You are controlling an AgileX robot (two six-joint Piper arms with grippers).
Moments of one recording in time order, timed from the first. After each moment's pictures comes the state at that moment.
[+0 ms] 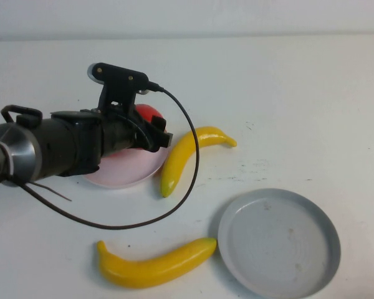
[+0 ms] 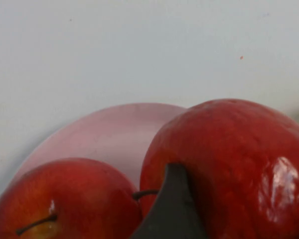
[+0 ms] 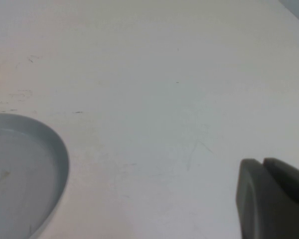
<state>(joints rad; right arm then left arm) -0.01 -0.01 0.02 0.07 0.35 -0.05 -0.50 1.78 -1.08 -1.74 -0.14 1.73</state>
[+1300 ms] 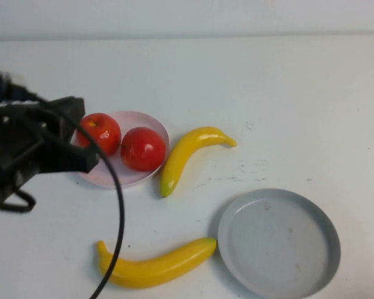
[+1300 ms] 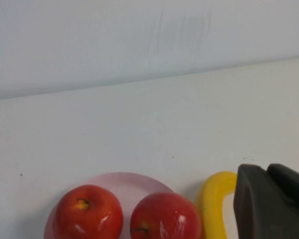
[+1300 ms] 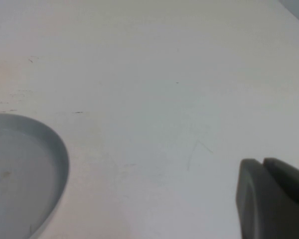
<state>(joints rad) -0.01 -0.01 0.02 0.07 0.35 -0.05 -0.50 0.98 -0.67 -1.74 -0.06 1.67</state>
